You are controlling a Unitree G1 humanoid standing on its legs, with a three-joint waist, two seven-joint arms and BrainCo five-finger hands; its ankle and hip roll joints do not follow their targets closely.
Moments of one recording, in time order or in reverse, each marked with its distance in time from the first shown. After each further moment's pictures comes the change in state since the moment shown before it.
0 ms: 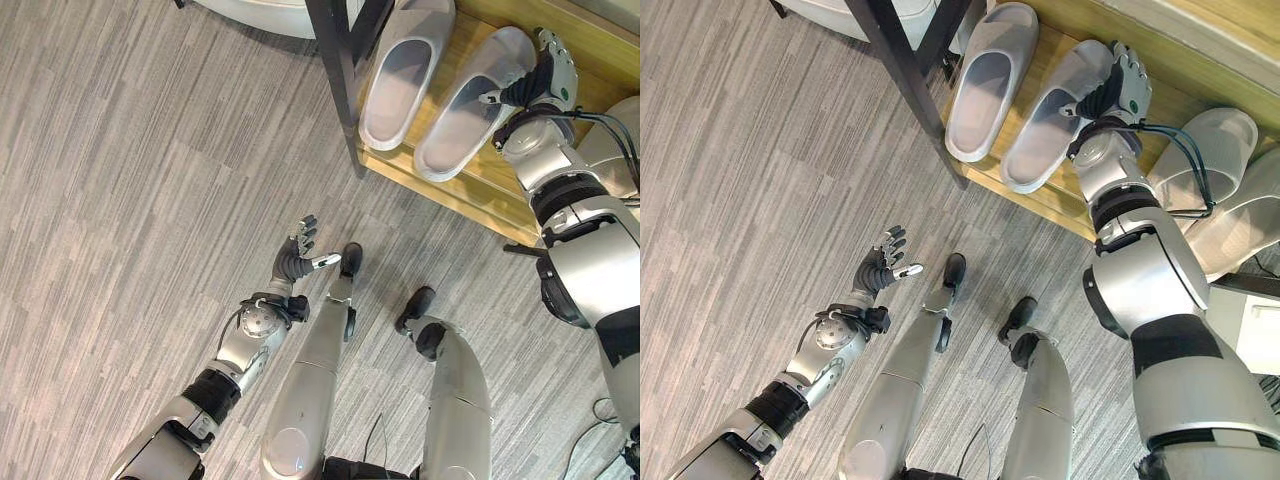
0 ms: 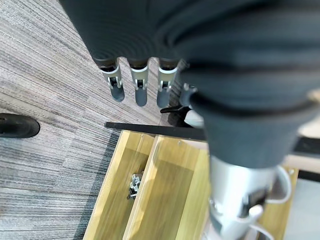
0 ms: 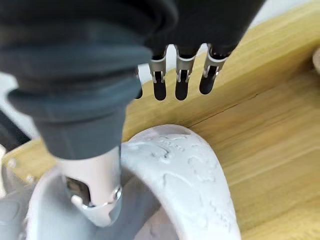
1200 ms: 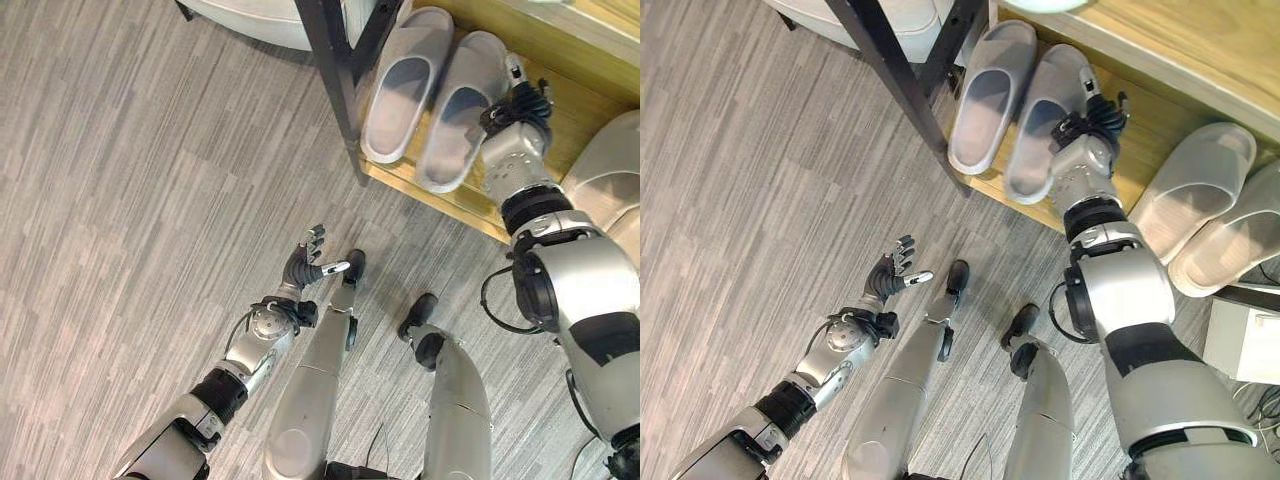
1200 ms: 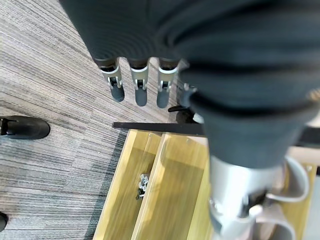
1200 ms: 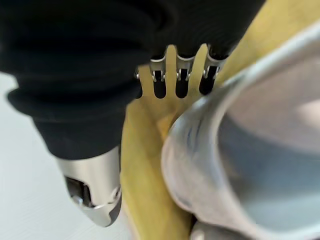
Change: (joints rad) left arm -0.015 -0.021 -0.061 0.031 -0.001 0.042 0.025; right arm 0.047 0.084 -0.372 -0.068 1.020 -0.251 0.065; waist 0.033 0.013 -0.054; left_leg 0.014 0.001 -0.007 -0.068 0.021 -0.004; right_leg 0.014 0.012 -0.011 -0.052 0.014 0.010
